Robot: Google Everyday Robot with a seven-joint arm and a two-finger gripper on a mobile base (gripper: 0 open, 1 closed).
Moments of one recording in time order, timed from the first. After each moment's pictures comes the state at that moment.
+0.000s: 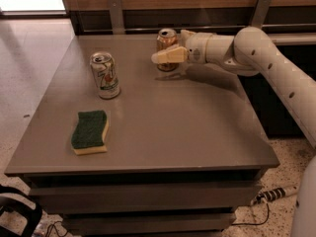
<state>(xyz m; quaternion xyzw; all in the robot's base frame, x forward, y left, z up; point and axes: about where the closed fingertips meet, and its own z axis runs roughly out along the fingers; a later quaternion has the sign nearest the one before) 0.770 -0.049 0.880 -0.37 0.67 0.31 0.57</state>
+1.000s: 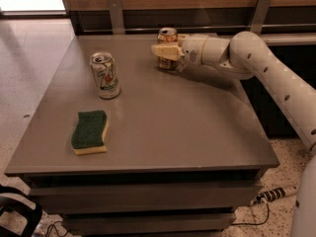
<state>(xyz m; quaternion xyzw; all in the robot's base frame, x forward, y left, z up) 0.775 -0.036 0.878 -0.36 0.66 0.32 0.58</state>
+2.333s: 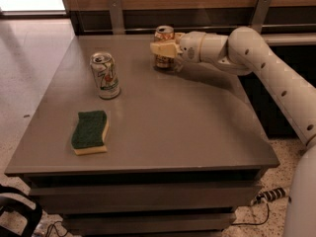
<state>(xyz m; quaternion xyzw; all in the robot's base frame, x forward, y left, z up) 0.773 -0.028 0.885 -0.37 0.65 0.34 0.57</state>
